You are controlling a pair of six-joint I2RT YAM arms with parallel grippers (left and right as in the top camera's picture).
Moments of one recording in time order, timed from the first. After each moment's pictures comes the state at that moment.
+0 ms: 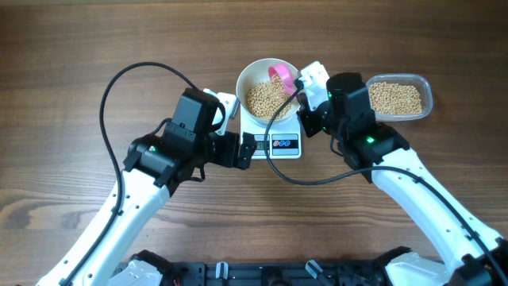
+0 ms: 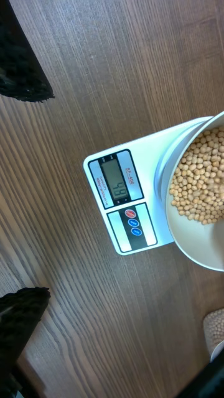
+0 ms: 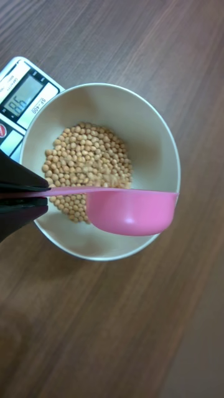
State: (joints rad) left arm -0.47 1.25 1.05 -0.78 0.19 -0.24; right arm 0.42 1.38 0.93 -0.20 -0.08 -0.14
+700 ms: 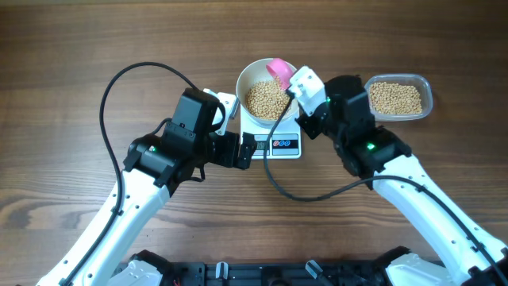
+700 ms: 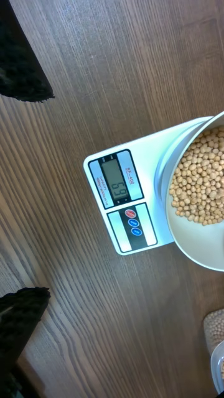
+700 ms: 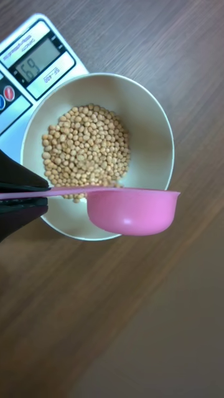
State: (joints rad) left arm -0.47 1.25 1.05 -0.78 0.19 -0.24; right arm 0.47 1.34 0.93 -0.19 0.00 -0.41
